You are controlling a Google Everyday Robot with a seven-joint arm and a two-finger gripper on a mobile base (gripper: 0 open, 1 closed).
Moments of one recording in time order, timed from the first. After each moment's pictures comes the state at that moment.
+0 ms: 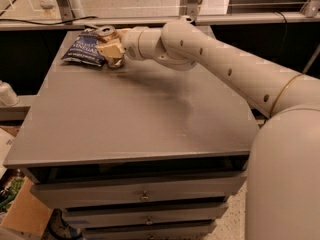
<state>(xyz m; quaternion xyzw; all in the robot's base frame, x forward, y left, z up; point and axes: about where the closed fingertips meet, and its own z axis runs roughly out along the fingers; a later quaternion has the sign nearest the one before) 0.771 0.143 0.884 -0.42 0.65 0.25 0.58</state>
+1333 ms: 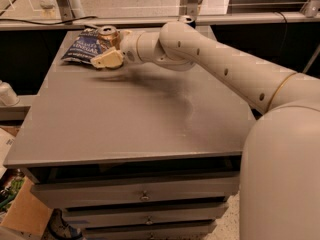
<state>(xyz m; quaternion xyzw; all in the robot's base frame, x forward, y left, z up) 0.762 0.152 0.872 -0.44 0.66 0.27 0.55</state>
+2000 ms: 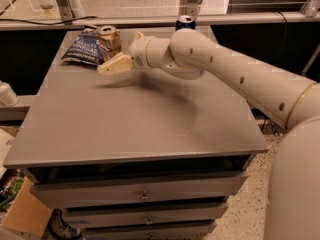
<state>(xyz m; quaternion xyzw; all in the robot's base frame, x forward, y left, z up) 0.748 0.126 0.868 -0.42 0.66 0.27 0.56</state>
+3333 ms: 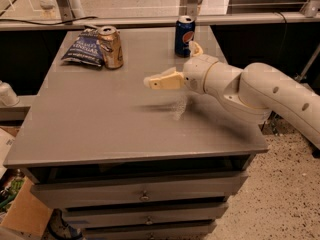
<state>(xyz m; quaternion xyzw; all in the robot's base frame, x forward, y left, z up) 0.656 -0.031 0.891 -0.33 0.66 0.23 0.64</state>
